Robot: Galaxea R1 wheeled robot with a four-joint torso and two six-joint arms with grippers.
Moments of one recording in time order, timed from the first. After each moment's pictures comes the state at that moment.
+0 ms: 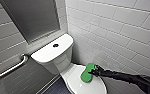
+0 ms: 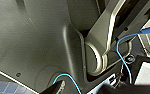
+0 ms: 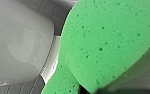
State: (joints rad) left arm 1.48 2.49 -1.79 1.27 0.09 -0.99; right arm -0.42 2.79 -2.14 0.34 -0.17 0.18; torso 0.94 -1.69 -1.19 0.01
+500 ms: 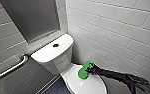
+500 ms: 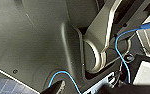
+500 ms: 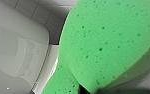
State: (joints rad) left arm 1.49 2.50 -1.80 1.27 0.09 -0.99; right arm -0.42 3.01 -2.44 0.34 -0.13 0.18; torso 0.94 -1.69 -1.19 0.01
